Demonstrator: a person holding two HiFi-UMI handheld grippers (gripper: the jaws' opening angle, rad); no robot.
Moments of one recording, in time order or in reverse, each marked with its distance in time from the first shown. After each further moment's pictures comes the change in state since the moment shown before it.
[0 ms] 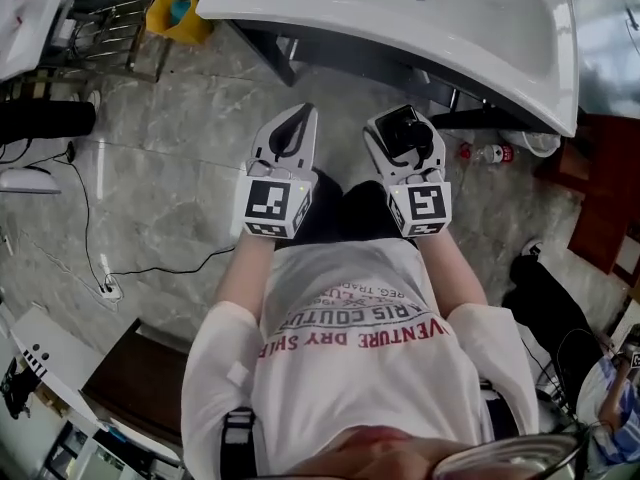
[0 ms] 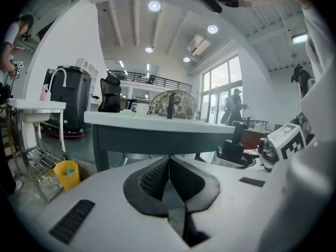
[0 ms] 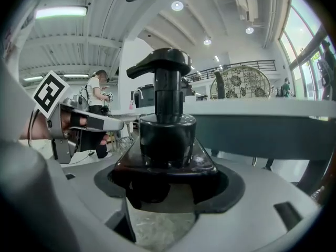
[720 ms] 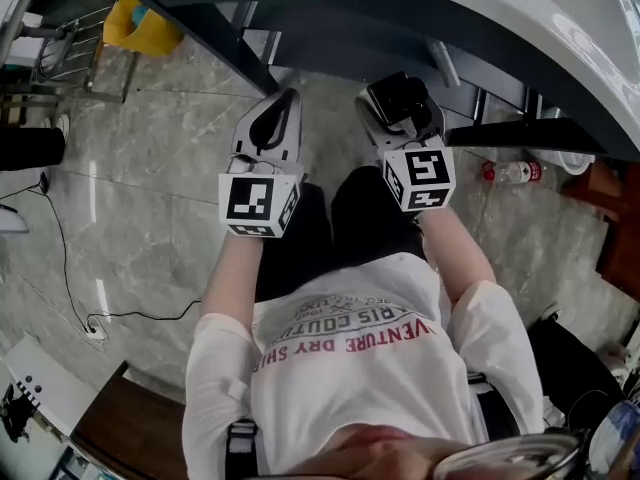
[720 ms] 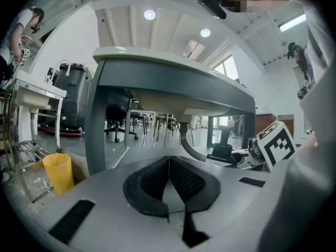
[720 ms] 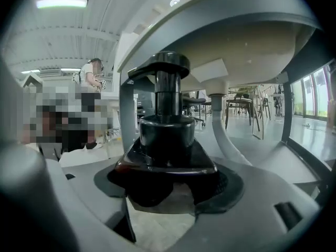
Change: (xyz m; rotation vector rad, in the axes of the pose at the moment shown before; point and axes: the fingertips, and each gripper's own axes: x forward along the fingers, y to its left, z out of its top) left arm 0.113 0.060 -0.163 0.062 -0.097 0.026; right arm 0.148 -0.058 -0.171 -0.001 -0.004 -0.028
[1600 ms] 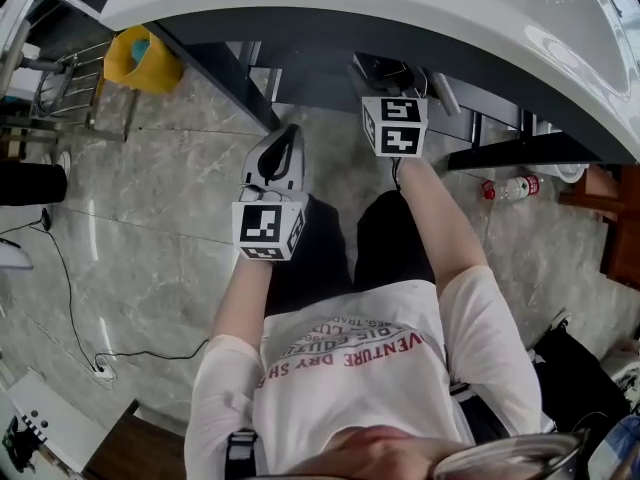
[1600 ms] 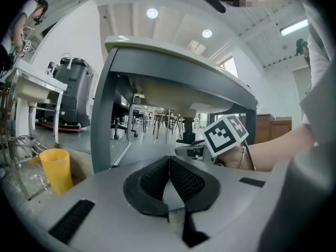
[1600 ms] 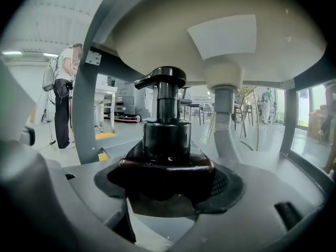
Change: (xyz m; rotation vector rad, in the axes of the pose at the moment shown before) left arm 0.002 0.026 -0.028 -0.023 0.008 -0.024; right arm 0.112 -0.047 0.029 -0.014 0.014 -0.211
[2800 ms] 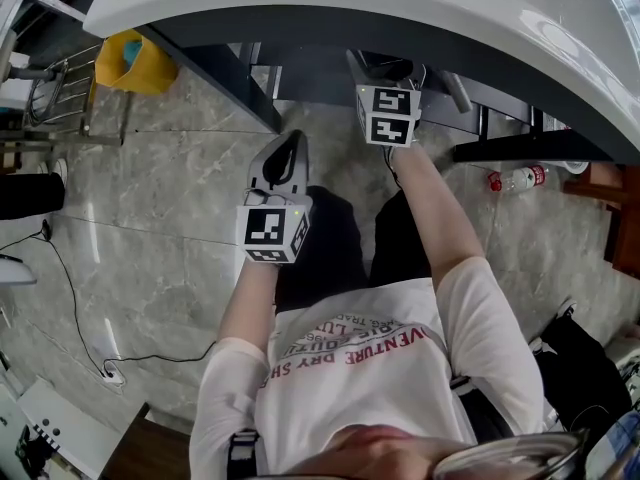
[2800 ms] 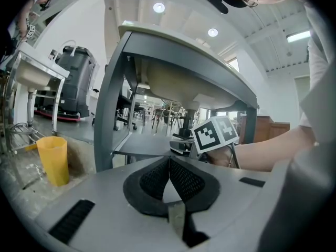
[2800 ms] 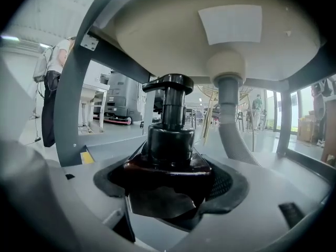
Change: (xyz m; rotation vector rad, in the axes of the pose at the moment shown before) left arm 0.008 0.016 -0.033 -0.062 0.043 -0.033; right arm 0.037 -0.003 -0.010 -0.022 -0.058 -0.119
